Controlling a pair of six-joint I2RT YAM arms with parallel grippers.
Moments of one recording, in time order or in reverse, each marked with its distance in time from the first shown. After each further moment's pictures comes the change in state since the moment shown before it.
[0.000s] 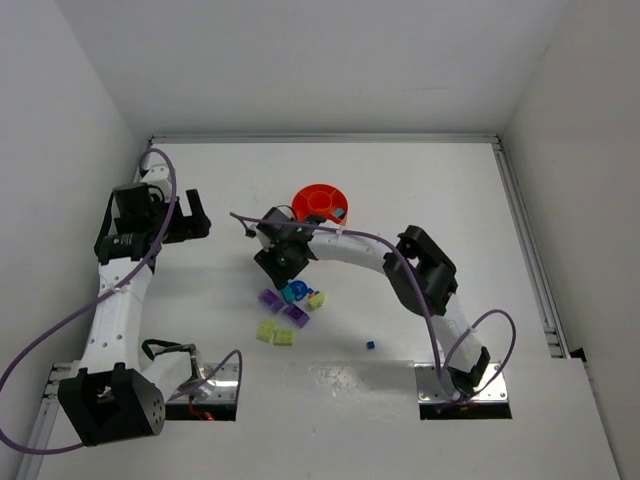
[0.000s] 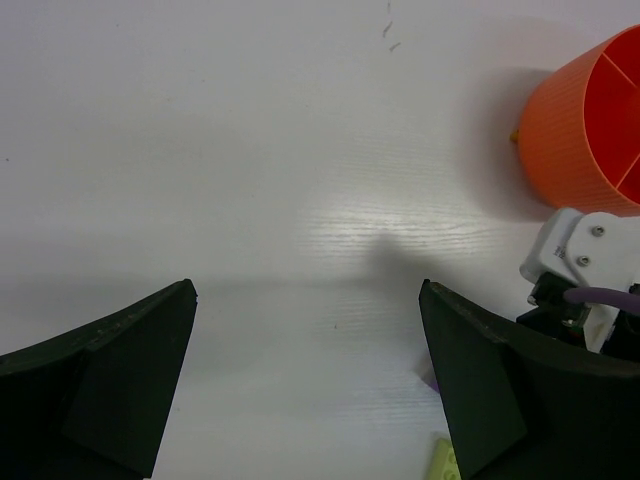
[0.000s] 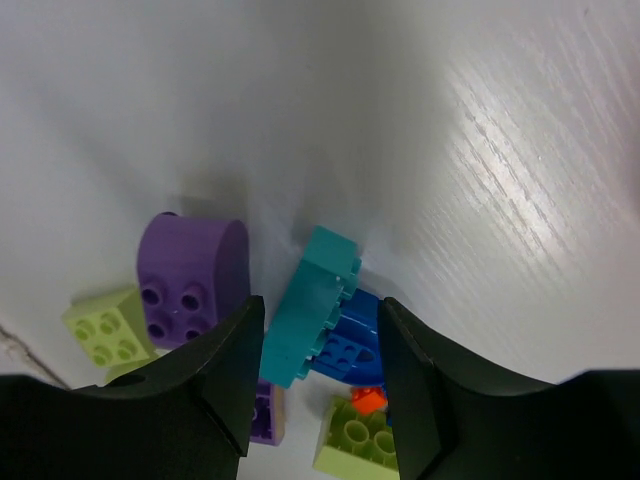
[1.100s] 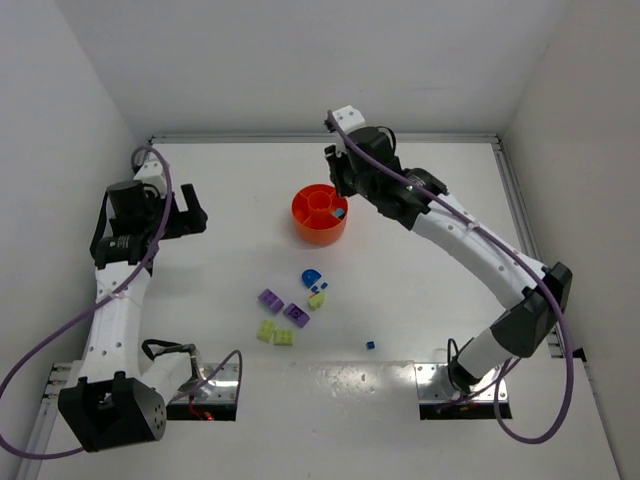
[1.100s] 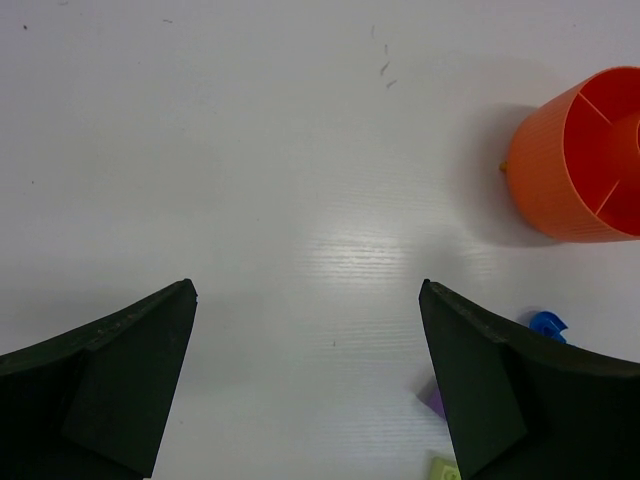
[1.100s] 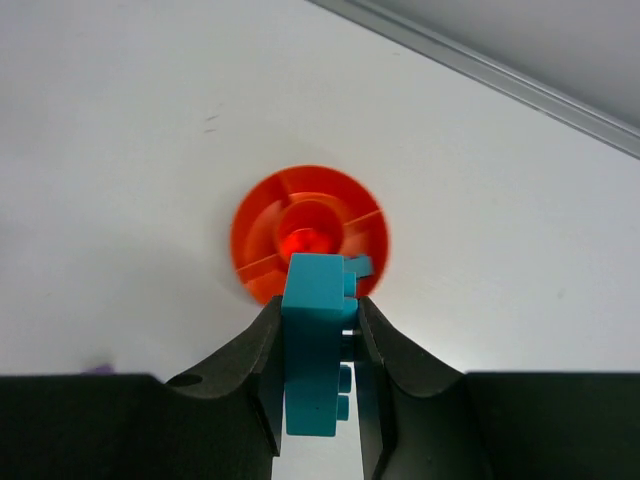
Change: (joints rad) left arm 0.006 -0.030 0.017 0.023 -0.014 -0.017; right arm -0.208 -0.576 -0.034 0.071 0.352 -0.053
